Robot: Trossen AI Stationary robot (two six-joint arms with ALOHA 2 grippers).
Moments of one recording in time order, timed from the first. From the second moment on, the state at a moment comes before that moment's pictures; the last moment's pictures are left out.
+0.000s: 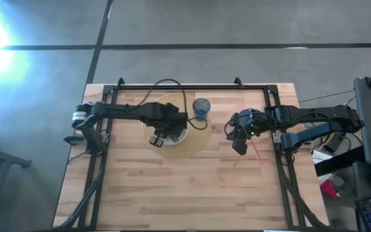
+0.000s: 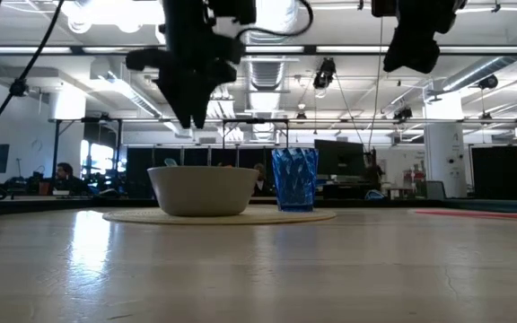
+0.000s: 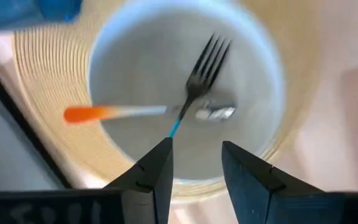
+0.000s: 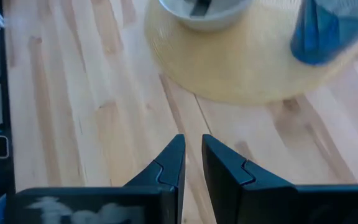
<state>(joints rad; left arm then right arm) 0.07 1.75 1.56 -1.23 -0.25 0.50 0.02 1.11 1.02 -0.79 -0.01 0.47</state>
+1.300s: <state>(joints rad) 0.04 1.16 0.83 -0.02 0.06 0.23 0.02 1.11 0.76 -1.00 0.02 0.95</state>
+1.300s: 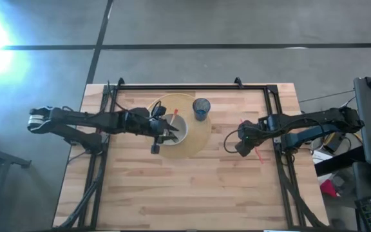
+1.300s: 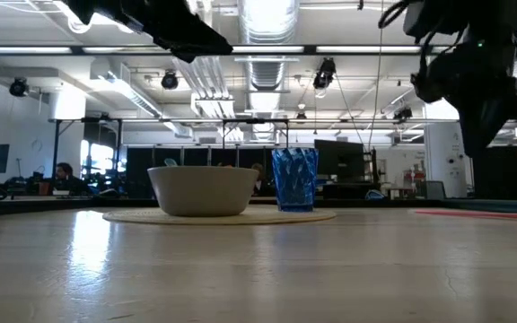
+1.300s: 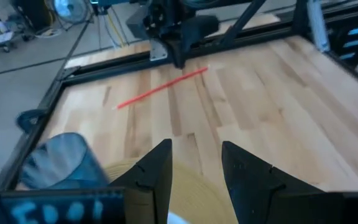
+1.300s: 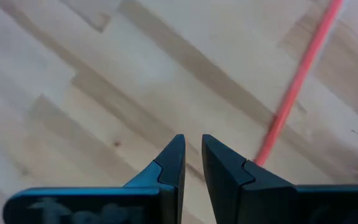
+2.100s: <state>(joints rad) 0.02 1.16 0.71 0.12 0.12 0.16 -0.07 1.11 0.70 -0.98 0.30 0.97</state>
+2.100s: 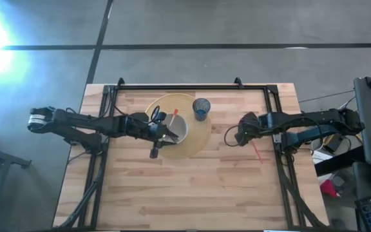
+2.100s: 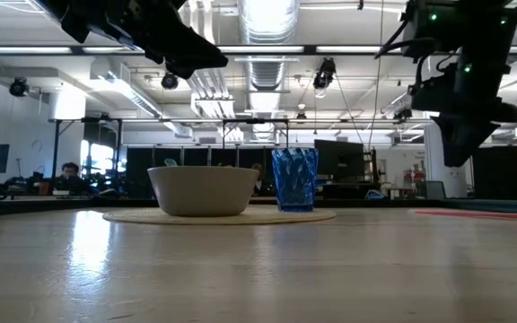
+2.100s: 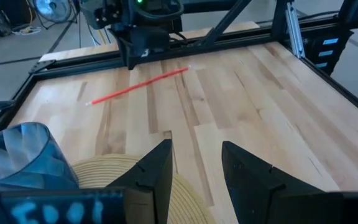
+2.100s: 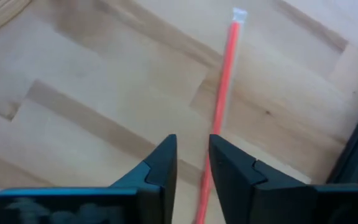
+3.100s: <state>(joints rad) 0.02 1.16 0.71 0.12 0.12 0.16 -0.34 1.11 0.55 -0.79 0.18 0.85</state>
